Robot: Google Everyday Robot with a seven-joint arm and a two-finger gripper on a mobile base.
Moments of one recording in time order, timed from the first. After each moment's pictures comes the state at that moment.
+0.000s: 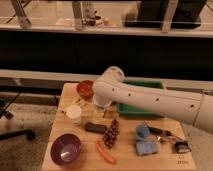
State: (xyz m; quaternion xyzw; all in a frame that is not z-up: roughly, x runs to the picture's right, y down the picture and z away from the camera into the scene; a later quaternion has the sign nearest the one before) arm -0.046 0.093 0.727 -0.26 -0.09 0.09 0.96
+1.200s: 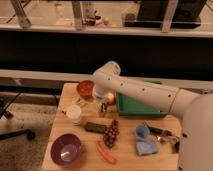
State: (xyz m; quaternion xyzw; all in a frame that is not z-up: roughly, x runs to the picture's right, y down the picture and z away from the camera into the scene) arm -0.052 0.065 0.805 -0.27 -0.09 0.11 0.95
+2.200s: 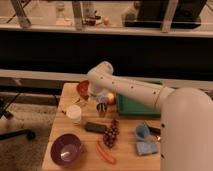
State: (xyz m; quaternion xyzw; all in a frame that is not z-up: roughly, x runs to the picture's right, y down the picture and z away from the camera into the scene) arm -0.079 0.053 0.851 -0.27 -0.08 0.16 0.94
